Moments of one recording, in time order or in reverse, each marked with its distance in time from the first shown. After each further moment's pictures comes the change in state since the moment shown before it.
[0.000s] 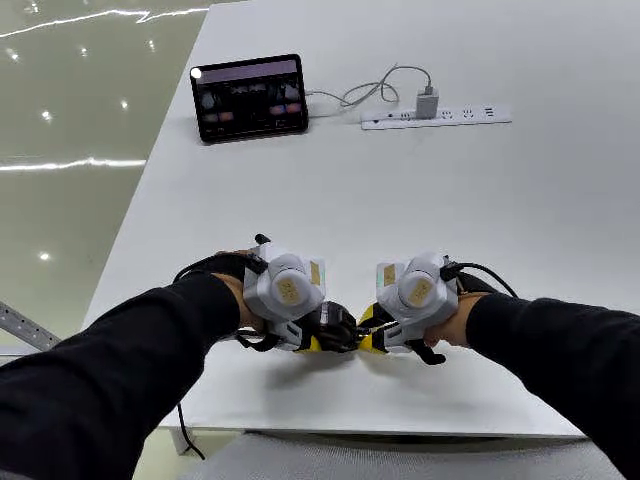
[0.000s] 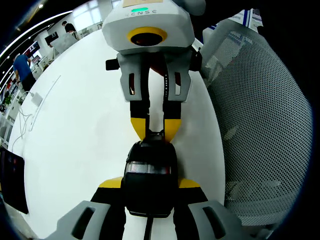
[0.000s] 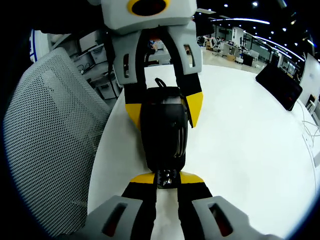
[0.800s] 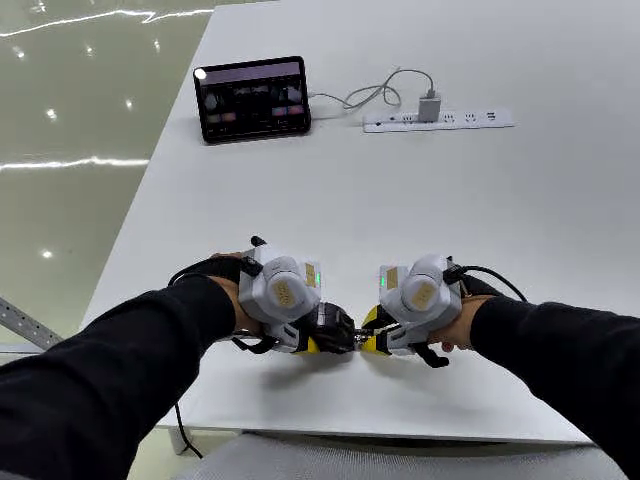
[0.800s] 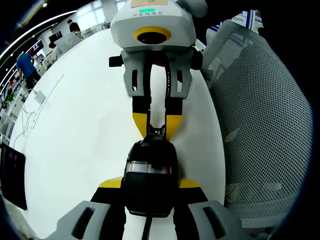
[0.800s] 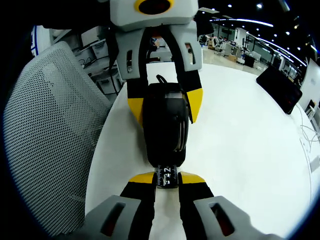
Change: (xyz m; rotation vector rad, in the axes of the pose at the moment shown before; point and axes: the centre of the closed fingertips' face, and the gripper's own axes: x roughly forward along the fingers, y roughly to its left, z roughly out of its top) left arm -0.001 0.001 -0.001 -0.027 -0.015 0.020; right arm -0.004 0.002 -0.002 -0.061 0.020 -0.015
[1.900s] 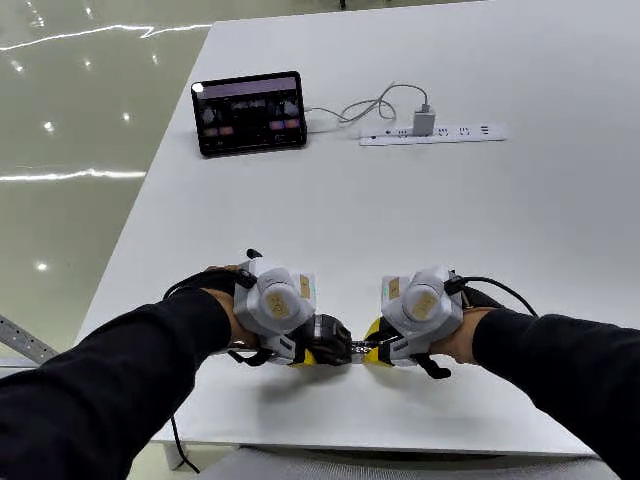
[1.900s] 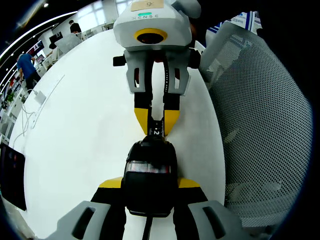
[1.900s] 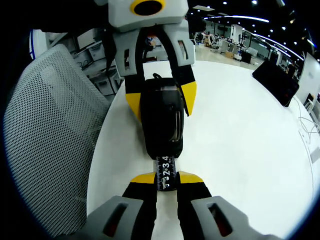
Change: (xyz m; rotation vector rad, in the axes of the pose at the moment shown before) left arm 0.000 0.000 0.000 0.000 -0.018 -0.005; right arm -0.008 -0.004 -0.012 0.052 0.016 -0.008
